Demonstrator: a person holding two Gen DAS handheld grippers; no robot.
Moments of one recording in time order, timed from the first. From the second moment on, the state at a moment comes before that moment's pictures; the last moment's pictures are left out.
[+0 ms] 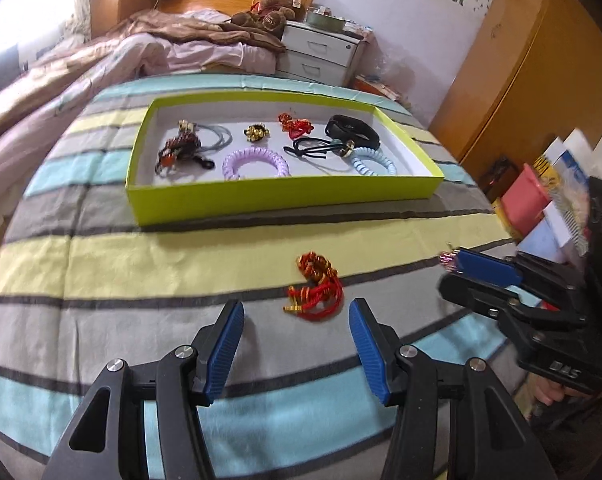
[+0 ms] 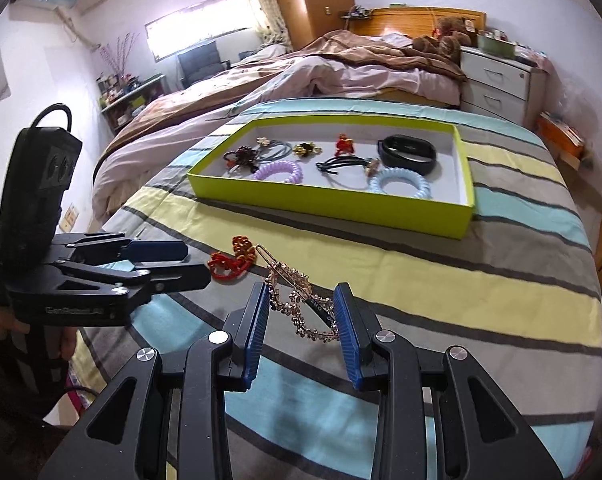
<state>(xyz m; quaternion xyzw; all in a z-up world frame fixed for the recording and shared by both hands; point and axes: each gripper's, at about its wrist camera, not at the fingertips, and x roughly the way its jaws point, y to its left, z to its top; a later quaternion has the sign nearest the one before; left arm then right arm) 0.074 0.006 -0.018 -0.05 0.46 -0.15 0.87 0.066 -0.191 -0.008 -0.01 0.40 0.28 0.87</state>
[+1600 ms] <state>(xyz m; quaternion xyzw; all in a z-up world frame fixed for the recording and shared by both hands) 0.084 -0.024 -0.019 0.01 0.45 -0.12 0.88 0.063 -0.209 -0.006 0.01 0.39 0.27 0.88</state>
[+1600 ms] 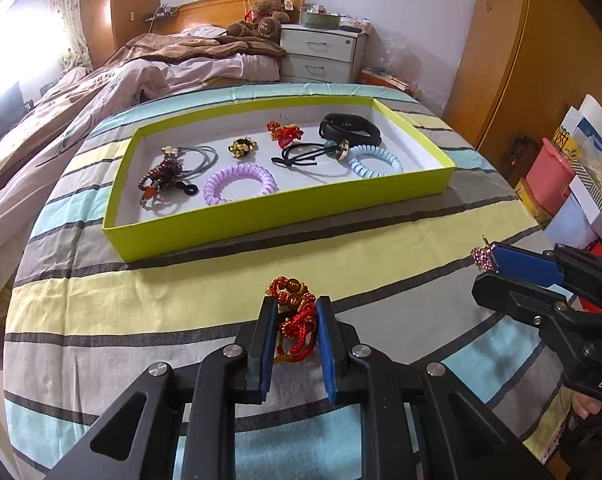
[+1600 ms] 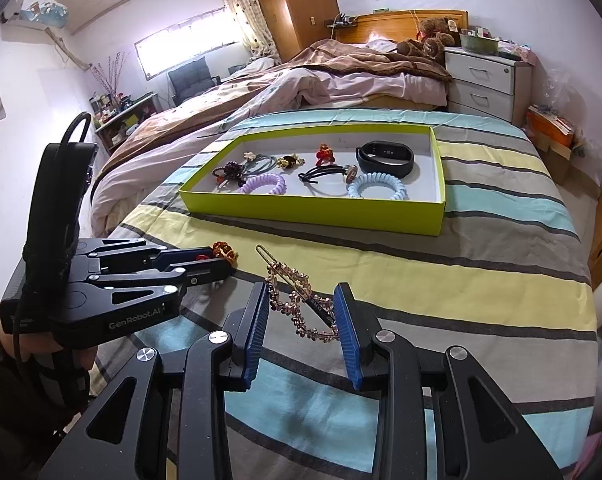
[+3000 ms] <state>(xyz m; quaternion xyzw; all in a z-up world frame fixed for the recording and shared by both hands) 0.181 0.026 0.030 -0.03 0.42 -0.11 0.90 0.148 -0.169 0.022 -0.01 0.39 0.26 0.89</state>
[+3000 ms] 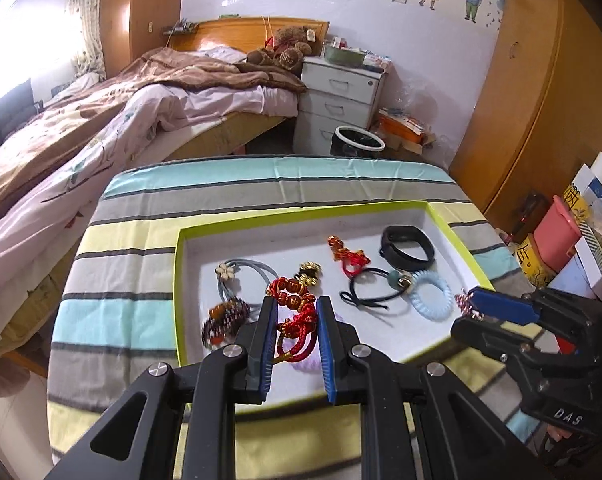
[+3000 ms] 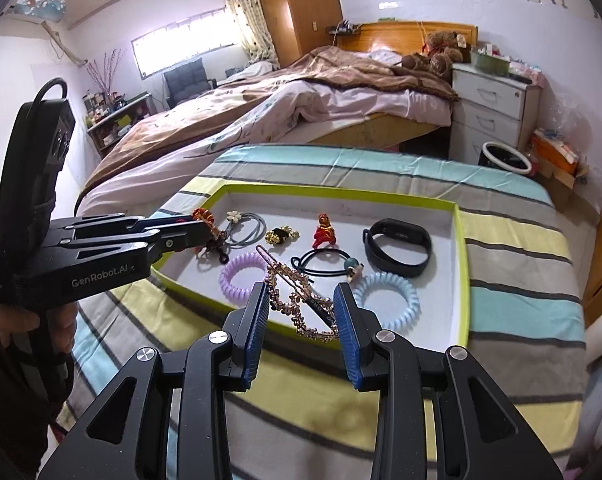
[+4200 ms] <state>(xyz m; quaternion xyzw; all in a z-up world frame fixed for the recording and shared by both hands) 0.224 0.015 -0.012 -0.03 0.47 -0.12 0.87 0.199 -0.142 -0.021 -0.08 0.47 0.25 0.84</state>
